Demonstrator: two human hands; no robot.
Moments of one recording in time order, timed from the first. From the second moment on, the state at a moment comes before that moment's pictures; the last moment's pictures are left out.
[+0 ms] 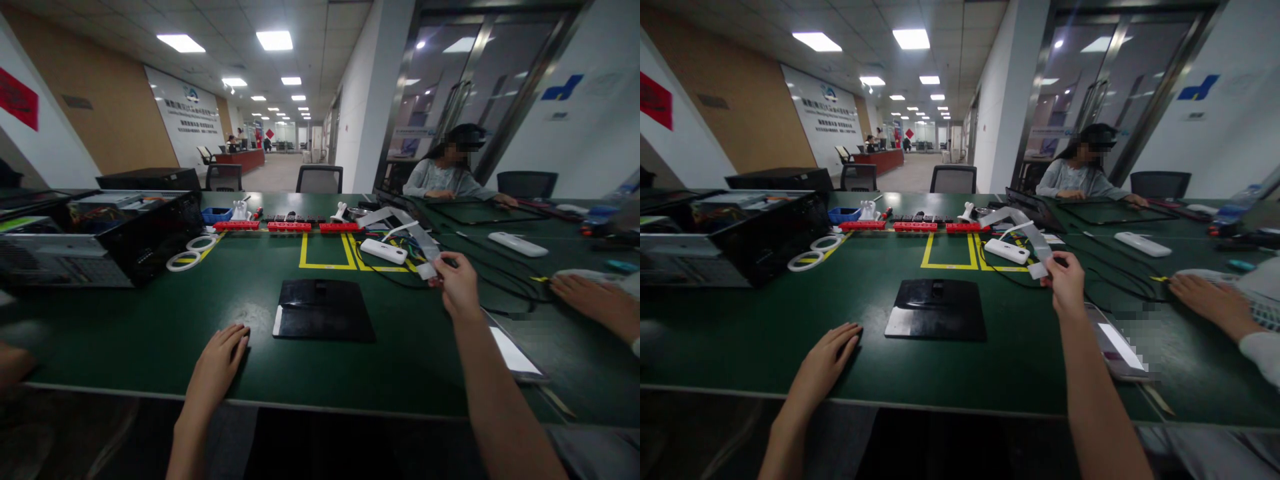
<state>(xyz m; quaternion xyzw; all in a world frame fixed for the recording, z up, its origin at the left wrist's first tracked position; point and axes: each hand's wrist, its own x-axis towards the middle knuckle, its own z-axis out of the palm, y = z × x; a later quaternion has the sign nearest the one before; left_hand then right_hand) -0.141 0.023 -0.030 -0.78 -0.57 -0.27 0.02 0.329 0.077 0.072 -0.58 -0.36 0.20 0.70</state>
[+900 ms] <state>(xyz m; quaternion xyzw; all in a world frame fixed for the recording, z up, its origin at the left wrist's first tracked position) -0.142 0.023 -0.030 -0.78 -0.57 -0.27 0.02 0.271 0.064 0.067 -0.53 -0.65 -0.02 0.55</state>
